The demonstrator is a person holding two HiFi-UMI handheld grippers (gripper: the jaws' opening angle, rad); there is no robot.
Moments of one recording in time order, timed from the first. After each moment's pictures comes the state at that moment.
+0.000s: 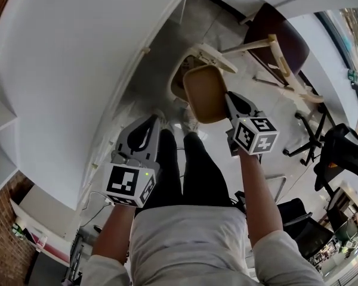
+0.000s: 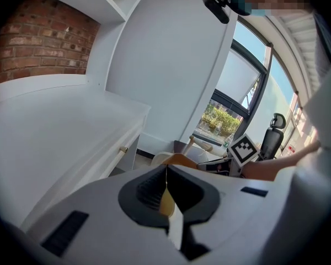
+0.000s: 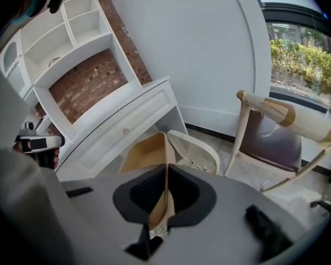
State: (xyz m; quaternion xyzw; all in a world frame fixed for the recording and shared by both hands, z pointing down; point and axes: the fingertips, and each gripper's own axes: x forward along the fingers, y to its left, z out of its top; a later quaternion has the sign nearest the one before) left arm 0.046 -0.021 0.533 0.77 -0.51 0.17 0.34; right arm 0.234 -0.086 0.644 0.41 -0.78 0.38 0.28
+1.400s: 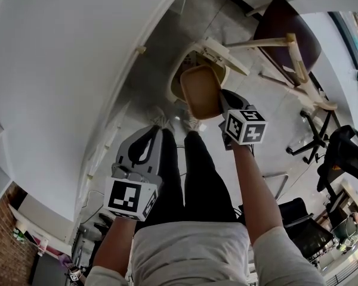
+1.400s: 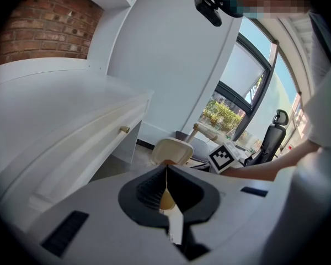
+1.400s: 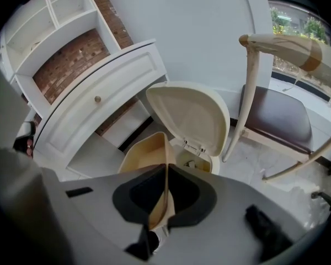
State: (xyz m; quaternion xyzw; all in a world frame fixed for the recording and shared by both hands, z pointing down) left arm 0.046 -0.015 0.594 0.76 -0.50 0.19 0.37; right arm 0.223 -0.082 0.769 0.41 -0.74 0.42 0.33
